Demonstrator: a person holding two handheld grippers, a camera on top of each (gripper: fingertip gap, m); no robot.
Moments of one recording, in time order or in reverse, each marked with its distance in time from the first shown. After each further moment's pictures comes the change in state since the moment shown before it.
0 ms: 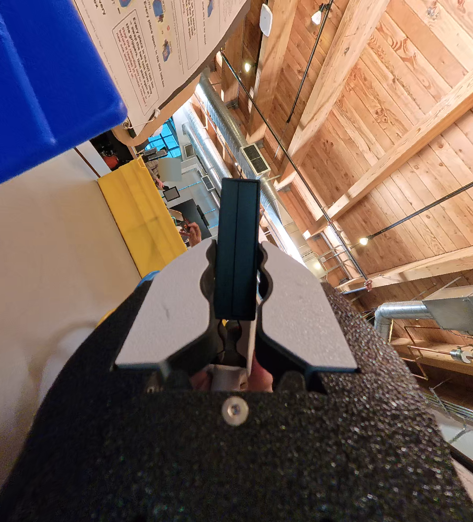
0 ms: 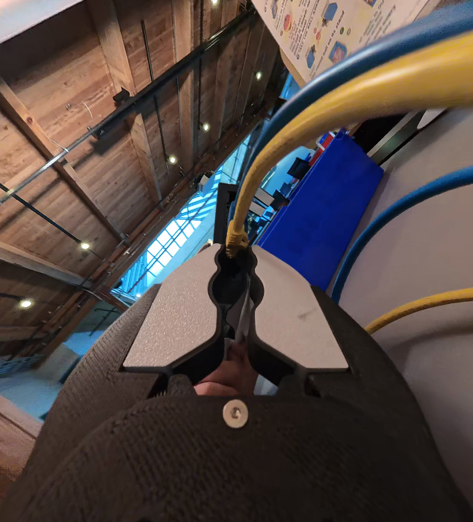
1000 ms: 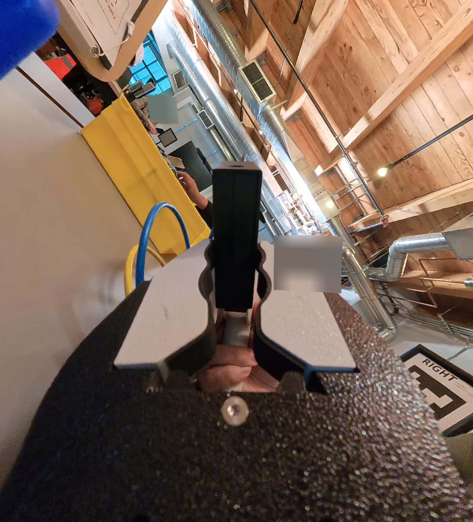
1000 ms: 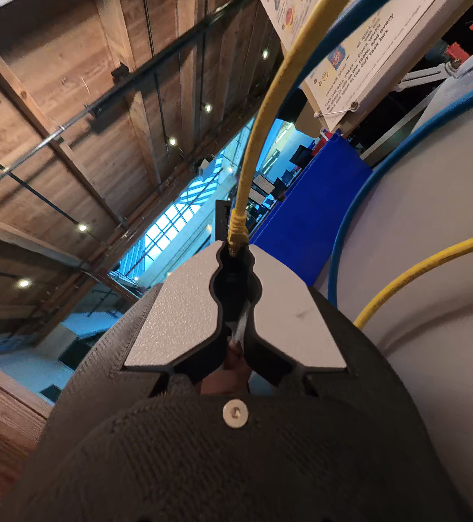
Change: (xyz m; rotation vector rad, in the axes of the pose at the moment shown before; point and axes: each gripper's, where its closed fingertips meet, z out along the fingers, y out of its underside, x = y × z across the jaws) left arm -0.011 0.033 0.004 -0.239 0.009 0.095; right arm 0.012 -0.016 -0.007 -0.061 -0.015 -0.035
